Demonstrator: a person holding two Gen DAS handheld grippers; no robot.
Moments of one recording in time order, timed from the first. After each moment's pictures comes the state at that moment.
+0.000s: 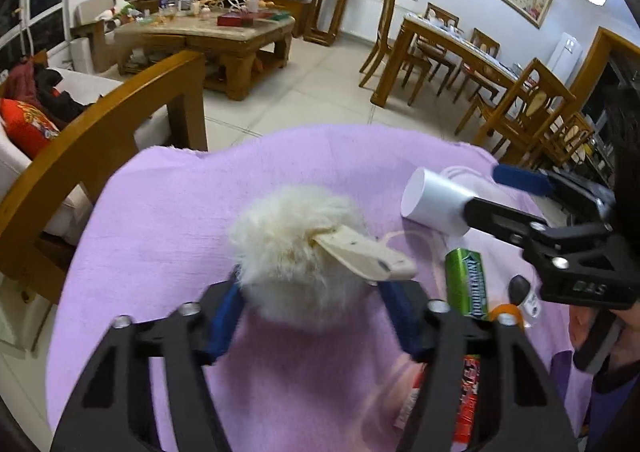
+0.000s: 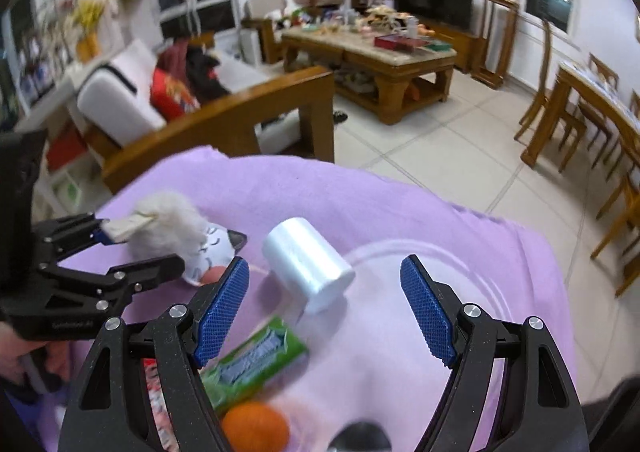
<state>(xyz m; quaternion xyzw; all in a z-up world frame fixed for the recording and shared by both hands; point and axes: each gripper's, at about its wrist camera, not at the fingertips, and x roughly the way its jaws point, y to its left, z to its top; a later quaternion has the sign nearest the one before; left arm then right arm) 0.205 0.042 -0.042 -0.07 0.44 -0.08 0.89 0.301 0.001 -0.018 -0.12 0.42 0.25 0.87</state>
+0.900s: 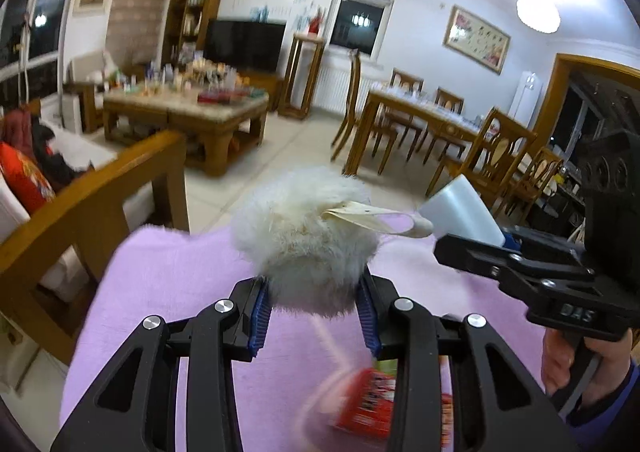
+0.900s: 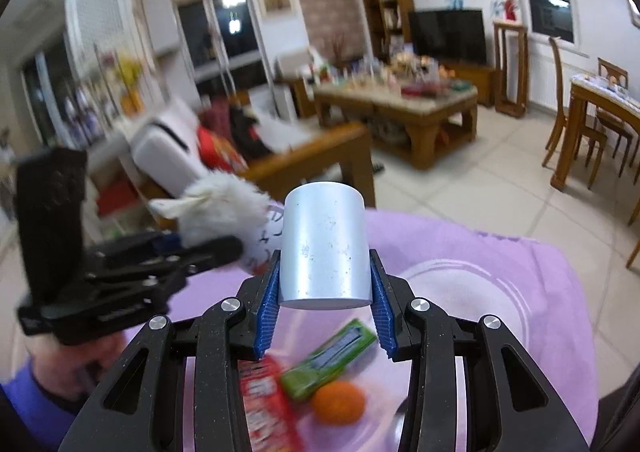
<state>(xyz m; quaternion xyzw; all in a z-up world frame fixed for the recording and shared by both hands) 0.157 0.020 0.034 -0.07 0.28 -0.11 0.95 0.217 -0.056 0.025 0.01 0.31 0.32 0.89</state>
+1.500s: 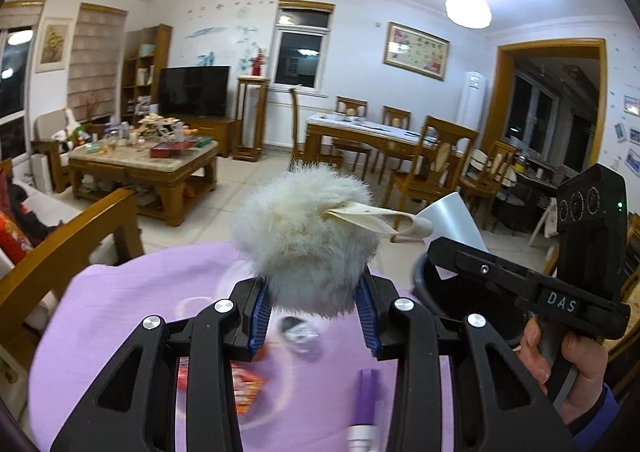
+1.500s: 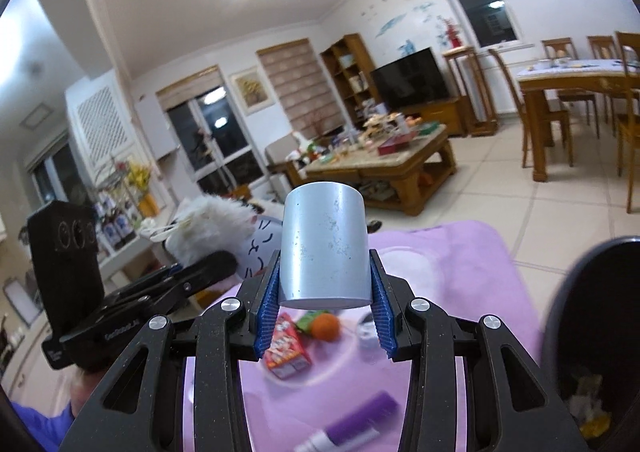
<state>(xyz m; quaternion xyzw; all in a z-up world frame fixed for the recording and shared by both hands) 0.077 -0.115 0.086 -0.03 0.22 -0.18 0.96 0.077 -0.259 0.069 0.15 0.22 0.29 0.92</state>
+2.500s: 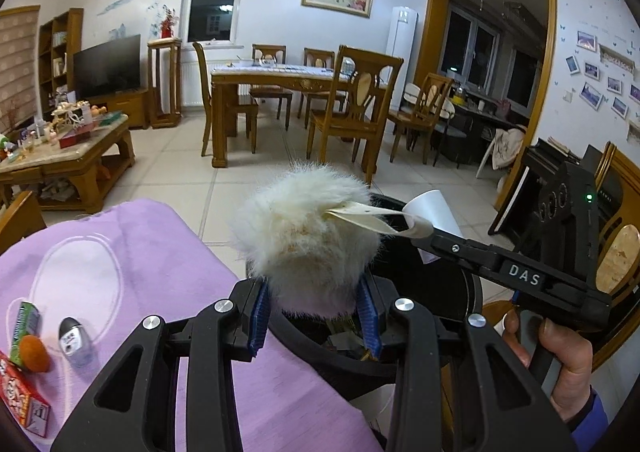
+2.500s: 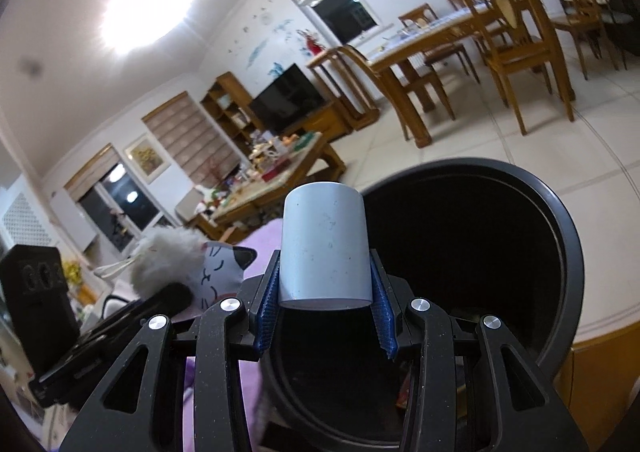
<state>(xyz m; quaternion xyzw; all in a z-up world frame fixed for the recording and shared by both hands) 0.111 -0.302 0.016 0.04 0.29 -0.30 0.91 0.040 -0.518 -0.046 0.29 0.25 0.10 0.92</state>
